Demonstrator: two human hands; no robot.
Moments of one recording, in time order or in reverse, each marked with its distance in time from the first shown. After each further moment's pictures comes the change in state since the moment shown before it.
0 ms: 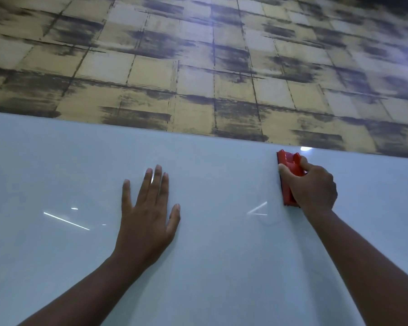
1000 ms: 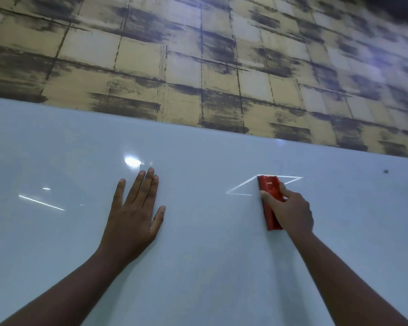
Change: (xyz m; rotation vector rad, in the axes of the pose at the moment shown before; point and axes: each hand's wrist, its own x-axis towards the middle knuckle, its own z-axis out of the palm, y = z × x) left_hand -0.033 -0.014 -0.015 -0.091 -0.027 0.113; right_hand -0.073 0.021 -0.054 -0.061 -0.296 0.248
